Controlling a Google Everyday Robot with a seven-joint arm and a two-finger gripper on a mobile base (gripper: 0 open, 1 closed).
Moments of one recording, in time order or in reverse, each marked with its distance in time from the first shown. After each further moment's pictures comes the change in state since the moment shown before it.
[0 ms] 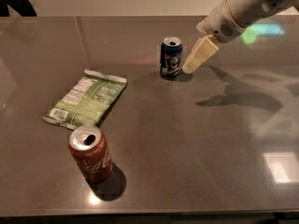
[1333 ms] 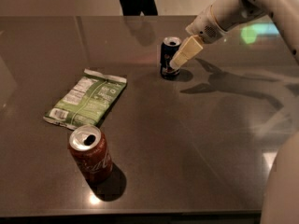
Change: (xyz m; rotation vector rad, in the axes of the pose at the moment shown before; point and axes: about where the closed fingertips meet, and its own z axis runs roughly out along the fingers) arm -0.013 -0.030 0.045 -0.021 -0.066 0.055
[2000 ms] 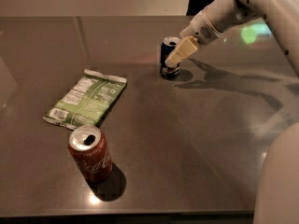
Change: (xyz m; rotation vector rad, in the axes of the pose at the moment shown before) arm -0.004 -0.004 0.014 -0.010 -0.010 0.026
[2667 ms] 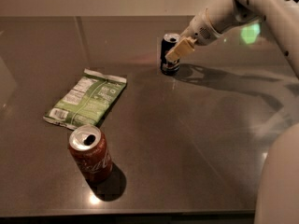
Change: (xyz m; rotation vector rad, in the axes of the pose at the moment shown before) arm -0.001 0.003 0.002 -0.011 -0.013 0.011
